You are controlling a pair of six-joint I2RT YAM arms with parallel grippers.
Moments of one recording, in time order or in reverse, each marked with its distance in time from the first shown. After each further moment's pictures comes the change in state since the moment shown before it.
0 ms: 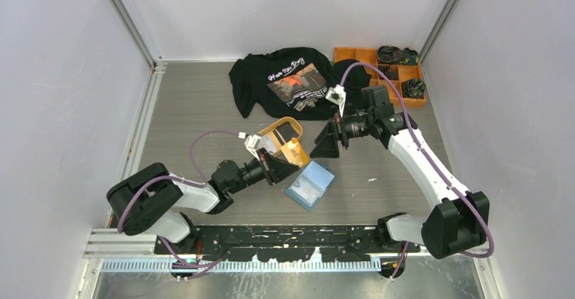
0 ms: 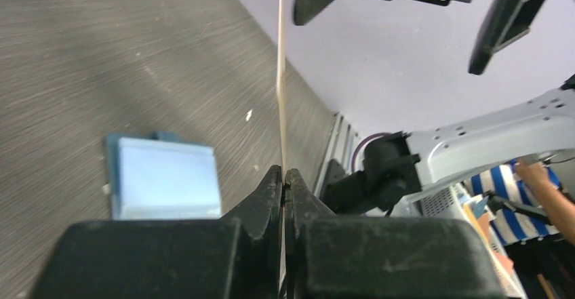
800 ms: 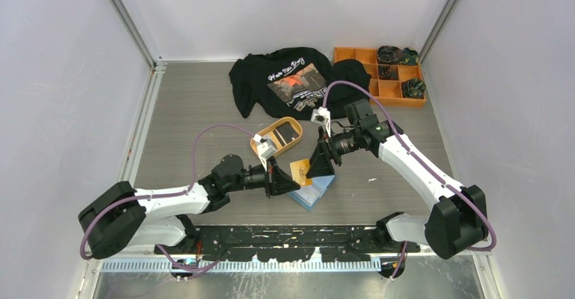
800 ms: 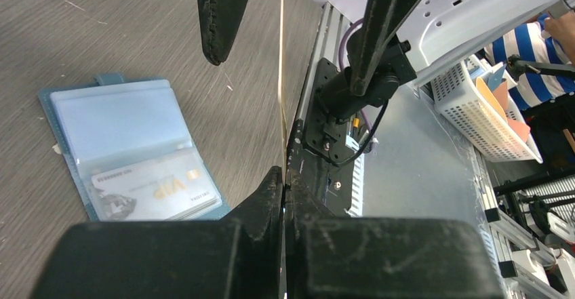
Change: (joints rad) left arm -0.013 -0.286 0.064 -0.578 0.290 0.255; right arm 0.135 -0.005 -0.085 -0.122 0.039 -0.195
